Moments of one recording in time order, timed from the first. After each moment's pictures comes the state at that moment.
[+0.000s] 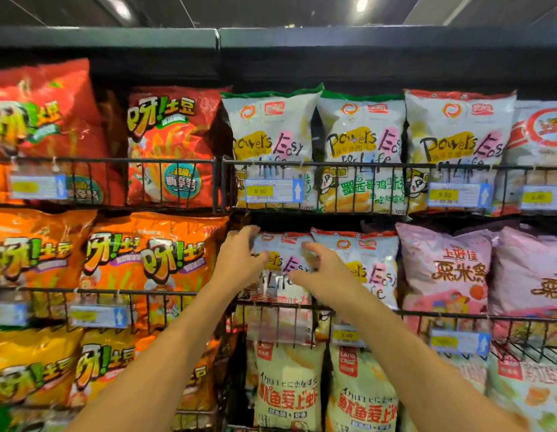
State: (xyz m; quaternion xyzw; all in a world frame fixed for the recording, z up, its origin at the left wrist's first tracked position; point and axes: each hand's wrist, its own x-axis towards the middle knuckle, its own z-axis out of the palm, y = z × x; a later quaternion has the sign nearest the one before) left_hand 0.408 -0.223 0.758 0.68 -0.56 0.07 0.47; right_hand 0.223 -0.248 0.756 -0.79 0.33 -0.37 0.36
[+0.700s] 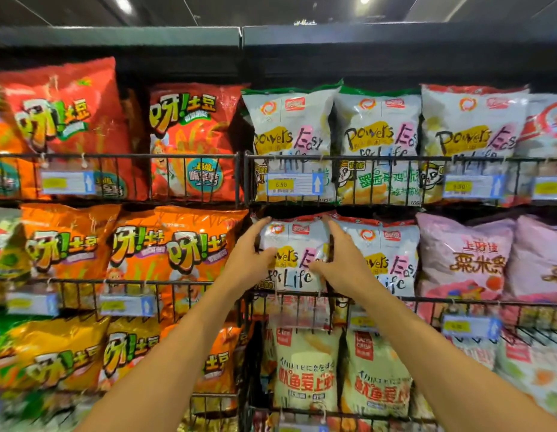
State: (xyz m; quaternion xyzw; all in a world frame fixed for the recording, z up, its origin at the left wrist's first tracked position) left_hand 0.428 -0.197 0.744 0.59 -0.59 -0.04 0.54; right_hand 0.238 -0.260 0.752 -0.82 0.34 -0.42 0.21
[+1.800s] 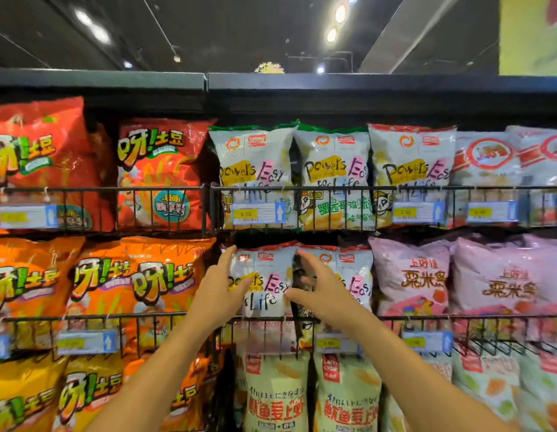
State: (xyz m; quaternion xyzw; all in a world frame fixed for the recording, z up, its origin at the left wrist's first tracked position) left_hand 0.406 -0.176 0.747 0.68 -0.59 0.05 0.43; right_hand 0.199 -0.250 0.747 -0.81 0.27 -0.40 0.34
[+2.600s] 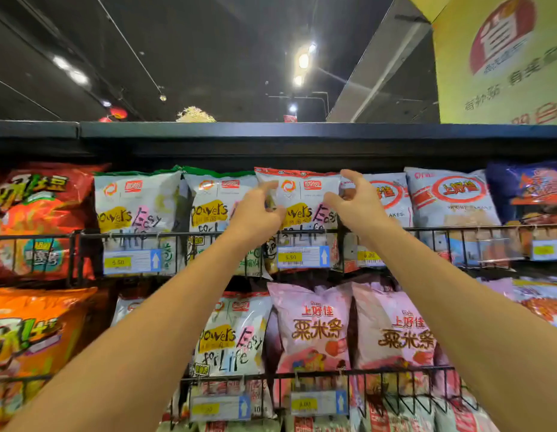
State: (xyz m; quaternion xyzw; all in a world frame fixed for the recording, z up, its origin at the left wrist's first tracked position) left_hand 0.146 -0.275 0.933 0.53 -0.65 0.08 0.53; right_hand -0.030 -0.349 0.939 -0.69 0.30 -0.62 0.21
